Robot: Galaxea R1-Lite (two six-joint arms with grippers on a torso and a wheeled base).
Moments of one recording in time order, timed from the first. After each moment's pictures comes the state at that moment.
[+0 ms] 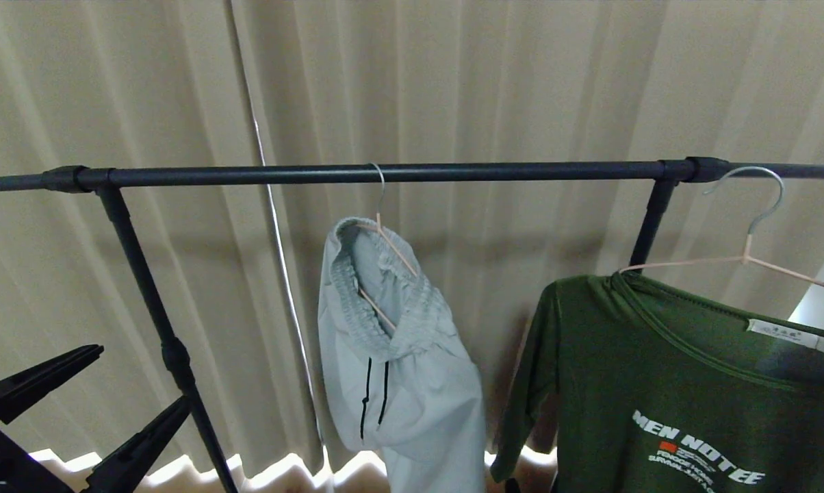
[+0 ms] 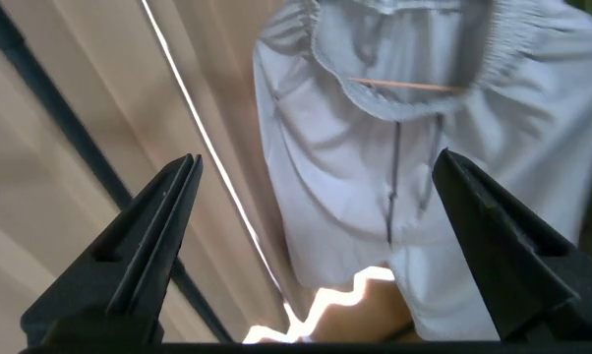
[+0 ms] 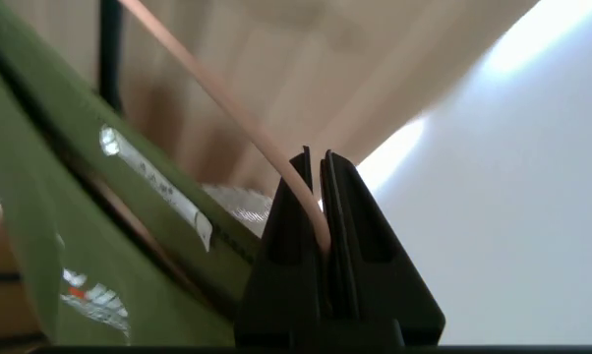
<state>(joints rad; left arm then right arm) -0.33 0.92 -0.07 -0.80 -0.01 0.23 0.03 1.01 -0.54 -0.19 -0.29 -0.33</state>
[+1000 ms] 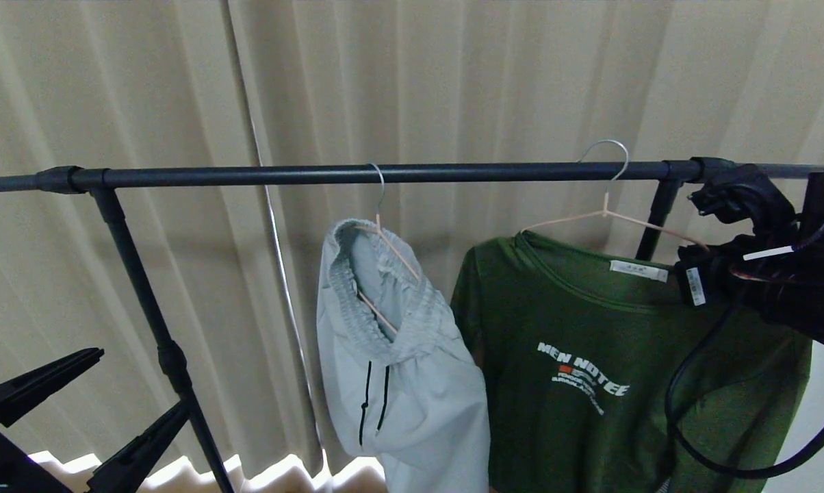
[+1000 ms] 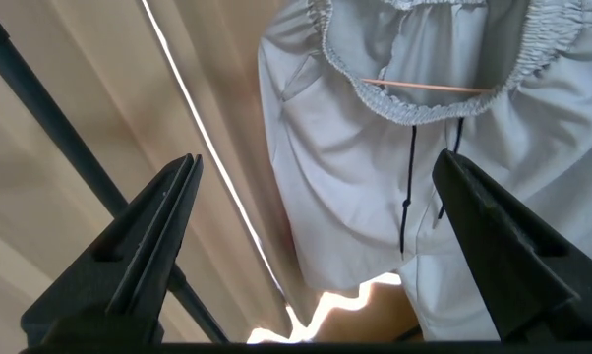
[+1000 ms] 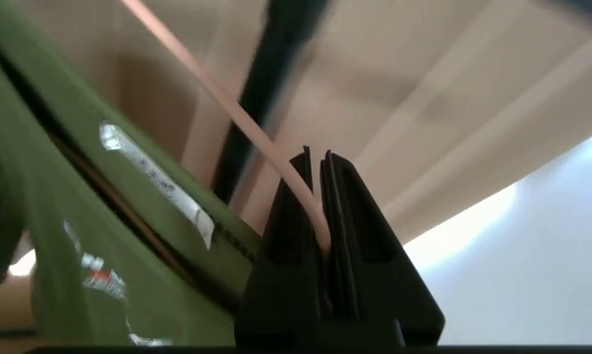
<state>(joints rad) -0.33 0.92 -0.07 -0.80 -0.02 0.23 0.23 1.51 -0.79 -0.39 -0.40 -0.24</state>
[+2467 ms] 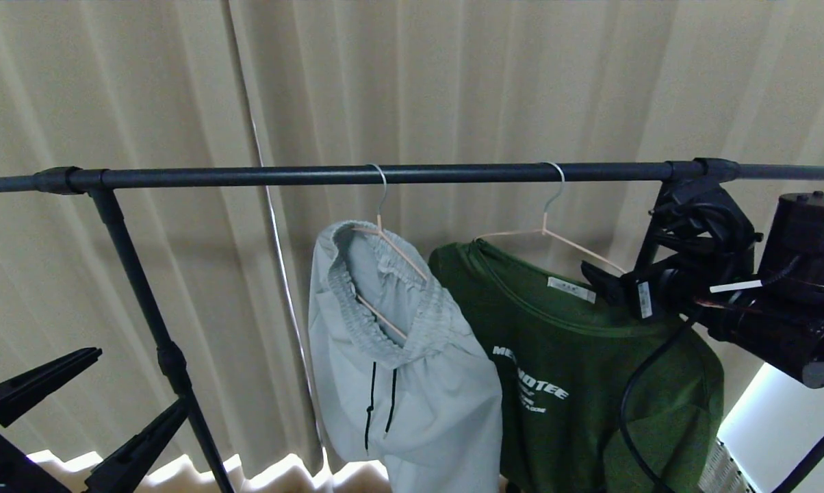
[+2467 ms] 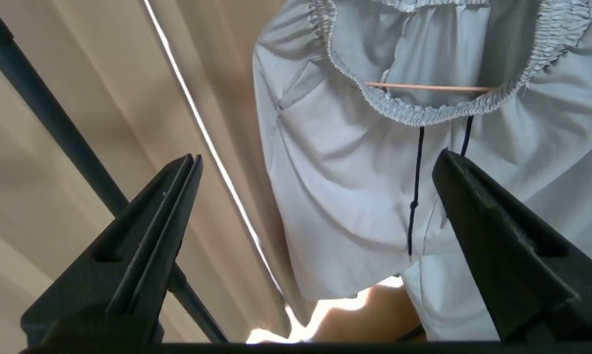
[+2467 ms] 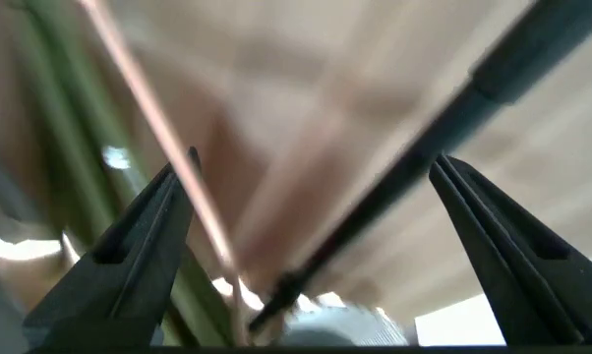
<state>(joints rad) -0.33 0.92 -0.07 -0.80 -0.01 0.22 0.37 1.55 -0.67 -0.67 -0.24 -0.21</state>
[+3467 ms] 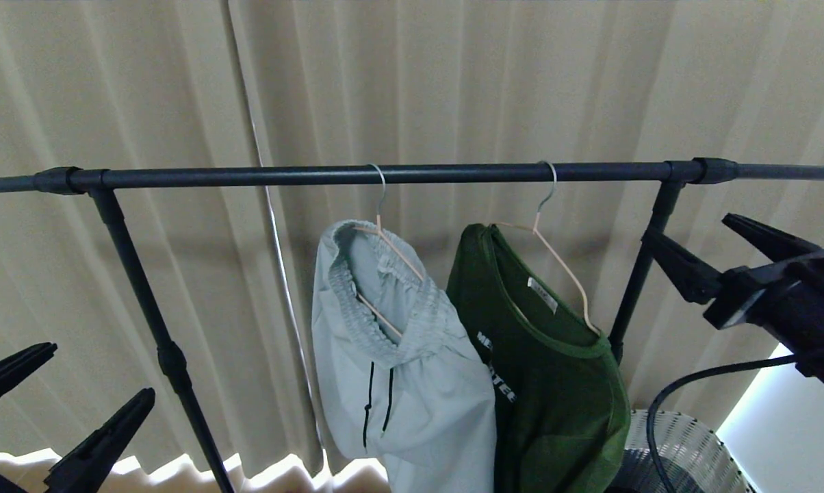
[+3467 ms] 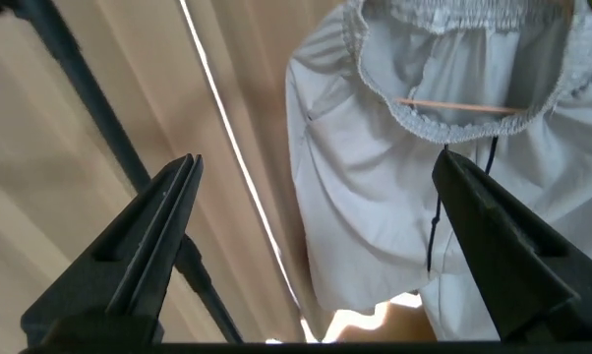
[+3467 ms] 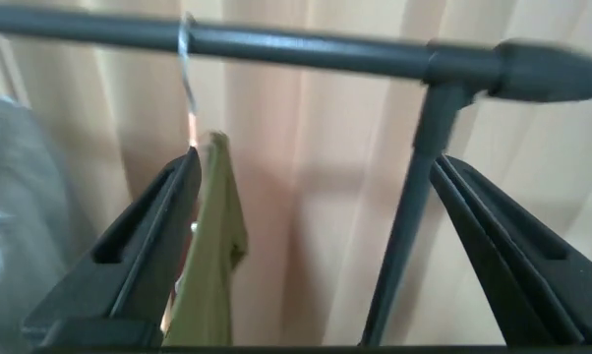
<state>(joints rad) -0.26 0.83 -0.06 -0.80 -0.01 0.22 0.37 1.34 -0.35 -1.15 -0.13 -0.02</state>
